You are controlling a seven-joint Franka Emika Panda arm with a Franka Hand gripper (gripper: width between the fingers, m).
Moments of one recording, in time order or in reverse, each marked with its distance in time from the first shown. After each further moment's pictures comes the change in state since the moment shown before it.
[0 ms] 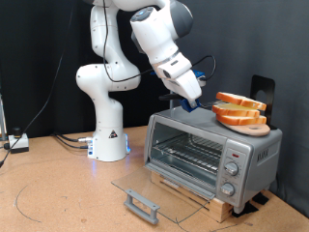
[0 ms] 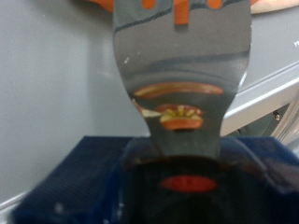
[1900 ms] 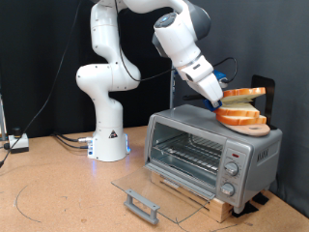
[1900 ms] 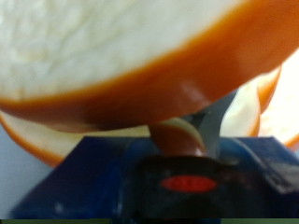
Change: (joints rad) arm 0.007 0.036 0.157 0.013 0.185 0.060 0.103
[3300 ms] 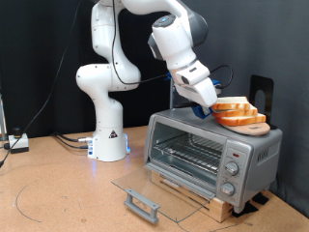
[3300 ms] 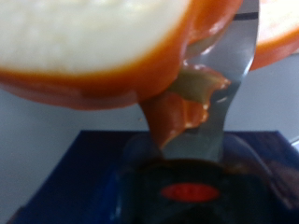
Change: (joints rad) arm -0.026 0.016 -0.002 -0.012 -0.178 0.034 -0.068
